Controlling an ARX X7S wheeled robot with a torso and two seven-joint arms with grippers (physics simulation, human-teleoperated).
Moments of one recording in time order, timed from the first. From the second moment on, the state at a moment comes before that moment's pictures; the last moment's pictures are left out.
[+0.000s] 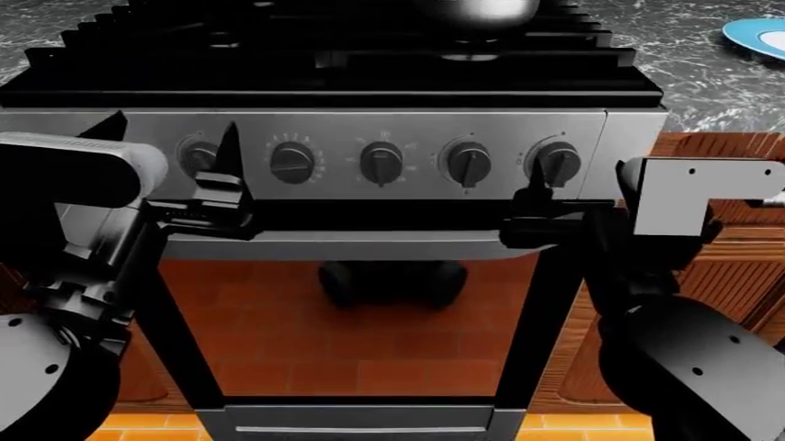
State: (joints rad) left arm -0.60 -0.65 0.09 0.74 -0.97 -0.78 -0.57; right arm 0.59 0.47 -0.16 -0.54 0.77 0.83 0.58
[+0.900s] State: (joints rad) left arm -0.58 -0.62 0.16 0.66 -0.88 -0.73 -0.52; right arm 0.62 0.43 -0.20 -0.29 0.70 0.70 0.47
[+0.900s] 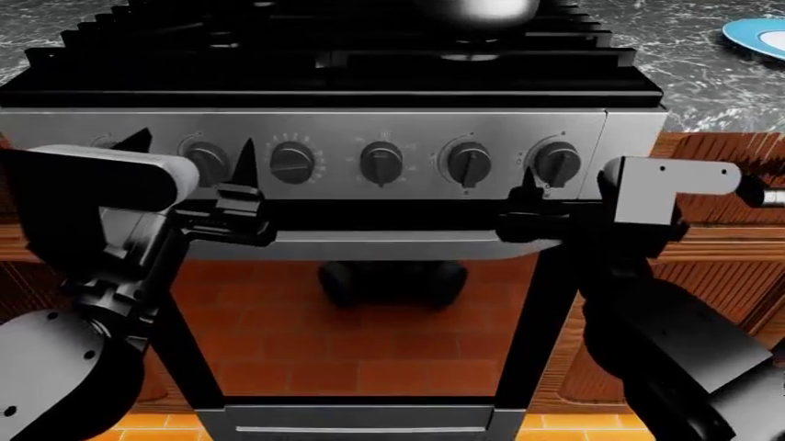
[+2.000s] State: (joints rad) left arm -0.58 -0.62 0.19 0.60 -0.83 -0.68 -0.48; right arm 0.66 0.42 -0.25 -0.14 0.62 0.60 0.42
